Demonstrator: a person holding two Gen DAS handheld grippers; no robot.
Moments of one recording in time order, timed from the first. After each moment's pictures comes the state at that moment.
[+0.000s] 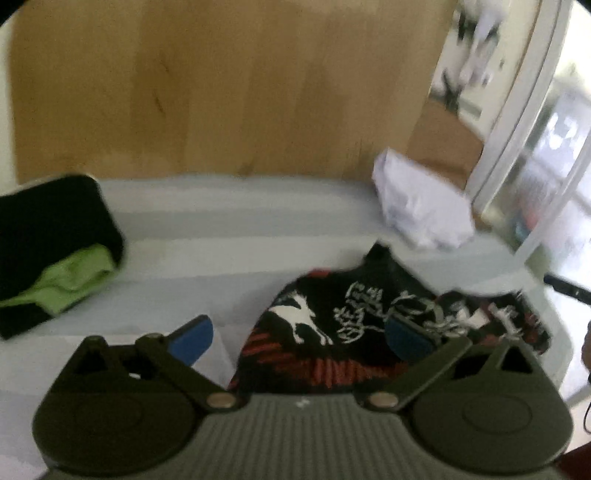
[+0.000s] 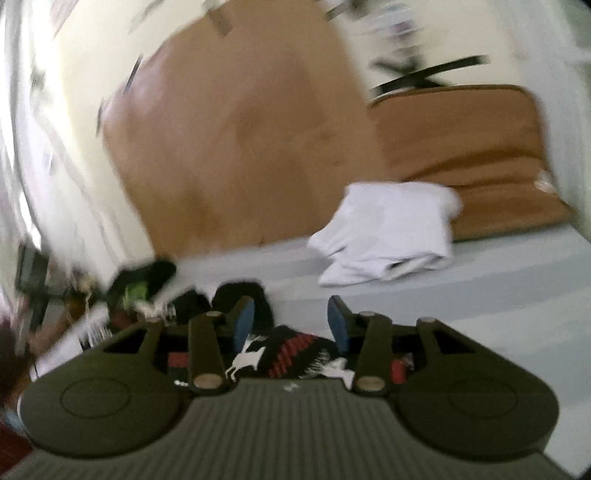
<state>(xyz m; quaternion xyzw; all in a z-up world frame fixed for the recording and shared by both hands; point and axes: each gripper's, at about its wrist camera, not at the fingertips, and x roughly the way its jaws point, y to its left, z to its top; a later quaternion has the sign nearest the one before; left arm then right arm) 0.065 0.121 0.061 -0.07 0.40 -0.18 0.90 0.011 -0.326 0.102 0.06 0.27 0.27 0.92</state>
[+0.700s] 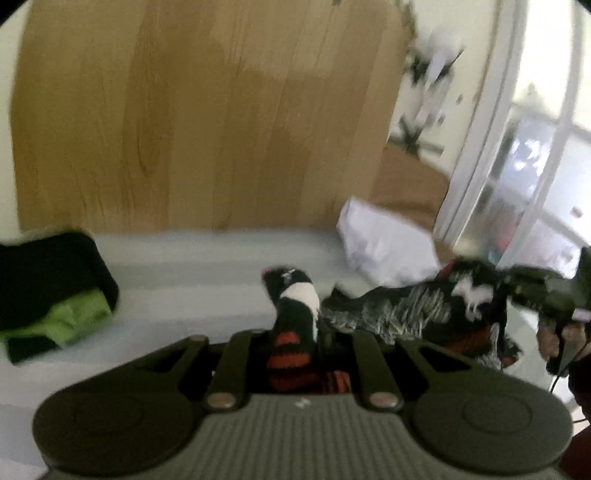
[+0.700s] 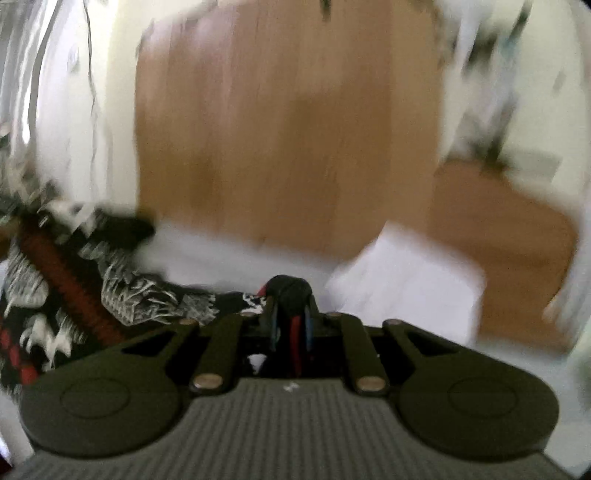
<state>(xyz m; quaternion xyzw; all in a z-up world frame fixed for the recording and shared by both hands) -0.035 0.120 0.127 -0.07 0.28 -0.18 0.94 -0.018 -0.272 0.151 -0.08 0.13 0.23 0.96</state>
